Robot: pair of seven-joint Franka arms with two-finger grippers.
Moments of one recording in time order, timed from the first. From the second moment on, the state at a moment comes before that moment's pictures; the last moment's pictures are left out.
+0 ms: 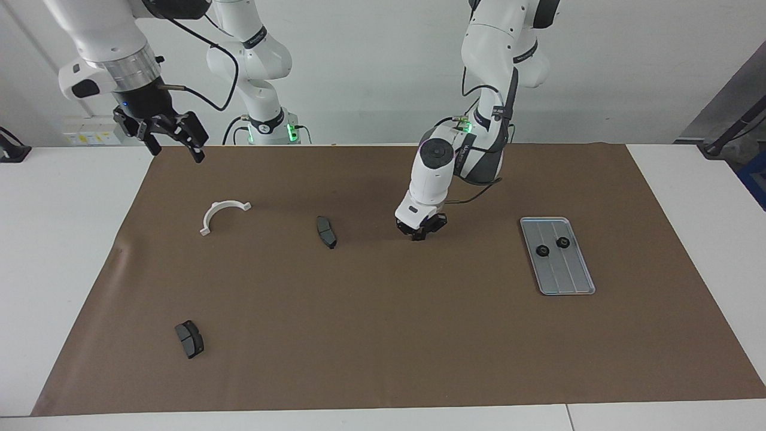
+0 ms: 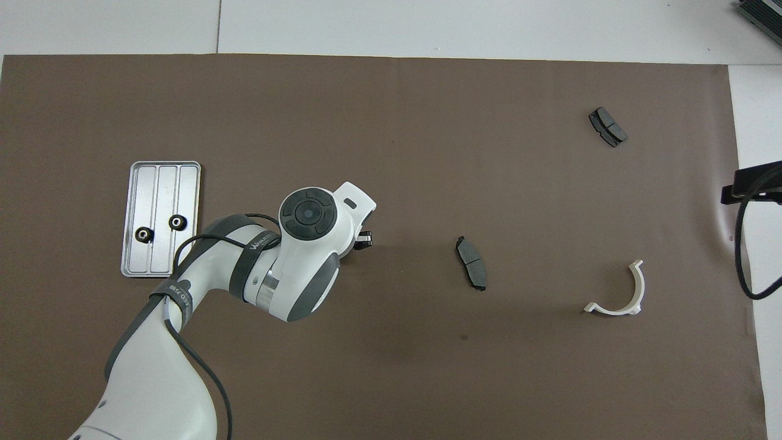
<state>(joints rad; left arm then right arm) -0.64 0.34 0.07 -1.95 -0.07 2.29 -0.59 -0.03 -0.06 -0.06 -1.56 0.02 1.53 0.15</state>
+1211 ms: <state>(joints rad) -0.05 0.33 0.08 -1.96 -0.07 2.38 0.06 0.03 -0.06 -0.10 -1.59 -0.03 1.53 0.11</state>
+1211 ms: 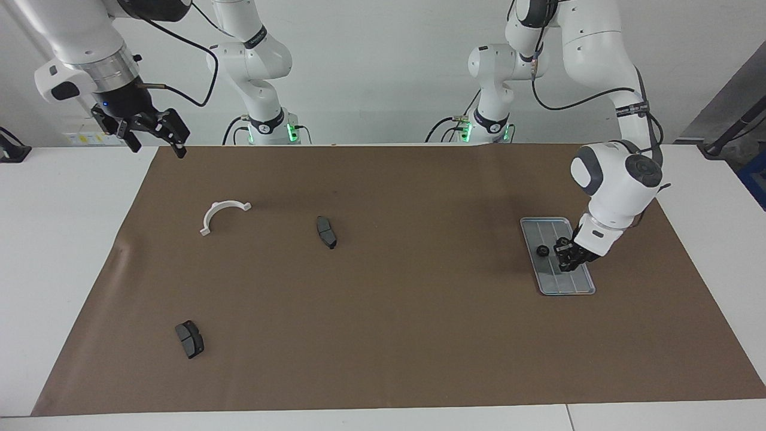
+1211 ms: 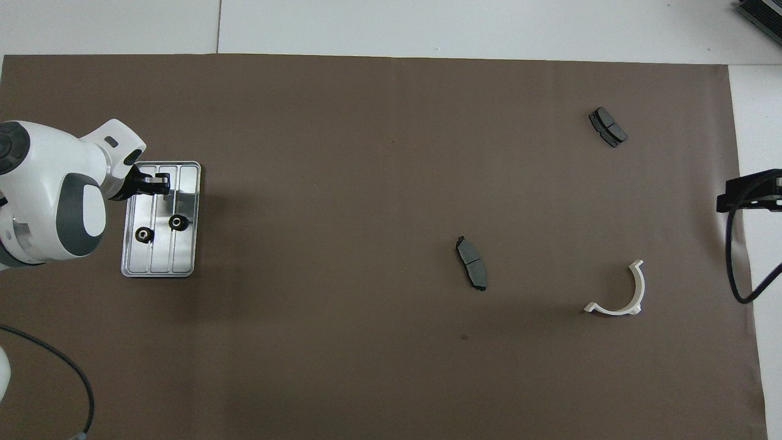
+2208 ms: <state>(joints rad) -0.04 0.22 0.06 -1.53 -0.07 1.65 0.07 0.03 -0.06 -0.10 -1.60 -0.02 1.53 0.11</state>
